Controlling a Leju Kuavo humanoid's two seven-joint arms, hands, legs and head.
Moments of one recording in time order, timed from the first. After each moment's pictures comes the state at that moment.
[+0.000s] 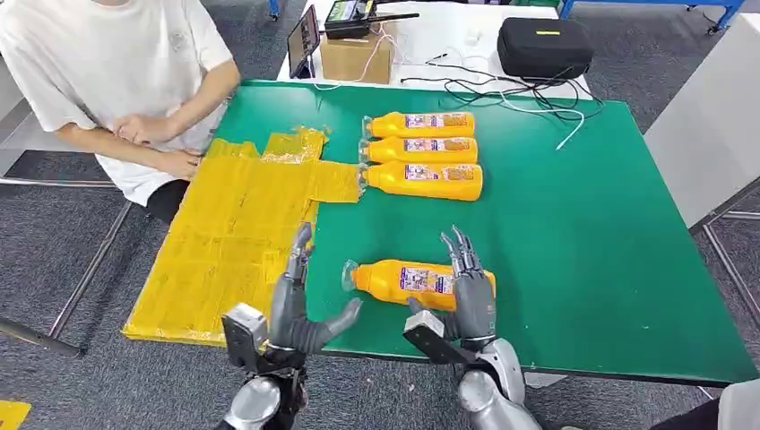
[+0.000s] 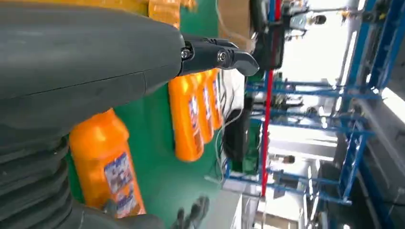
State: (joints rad) left arm -0.05 -0.19 -0.44 -1.30 0.16 0.28 -0.65; right arm -0.21 0.07 0.35 -1.01 0.62 -0.67 -0.49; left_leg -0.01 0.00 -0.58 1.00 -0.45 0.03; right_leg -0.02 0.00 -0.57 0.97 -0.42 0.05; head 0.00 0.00
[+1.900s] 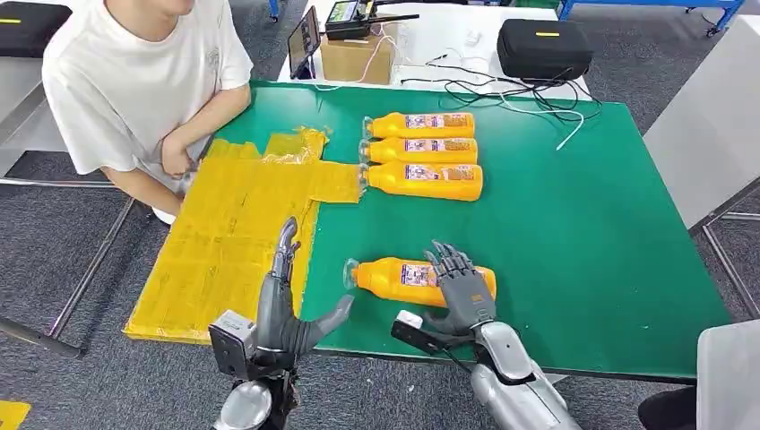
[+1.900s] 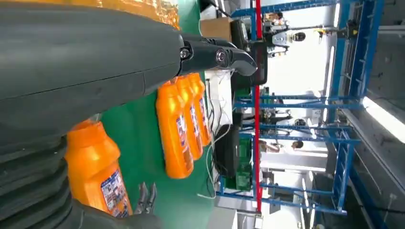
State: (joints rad) left arm 0.00 -0.19 -0.39 -1.42 0.05 0.32 -0.63; right arm -0.33 -0.02 0.47 -0.84 1.05 -0.52 -0.09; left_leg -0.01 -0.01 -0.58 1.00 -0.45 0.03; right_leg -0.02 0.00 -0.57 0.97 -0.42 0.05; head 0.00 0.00
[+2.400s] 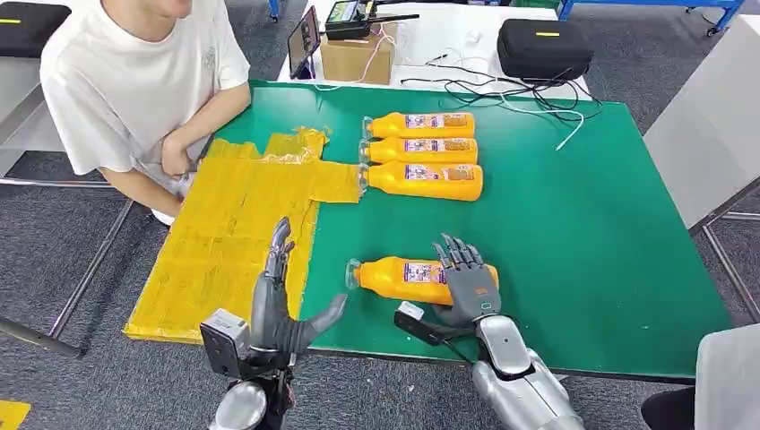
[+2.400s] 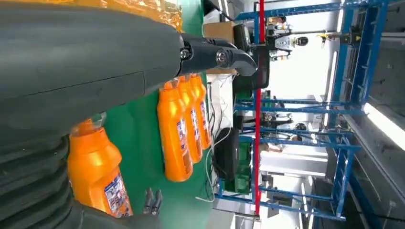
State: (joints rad) left arm 0.02 -0.19 -0.37 -1.44 0.06 0.31 -0.62; right arm -0.35 -0.03 0.47 -0.83 1.20 -0.52 0.04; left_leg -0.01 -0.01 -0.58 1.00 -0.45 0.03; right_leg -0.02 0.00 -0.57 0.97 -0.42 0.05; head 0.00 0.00
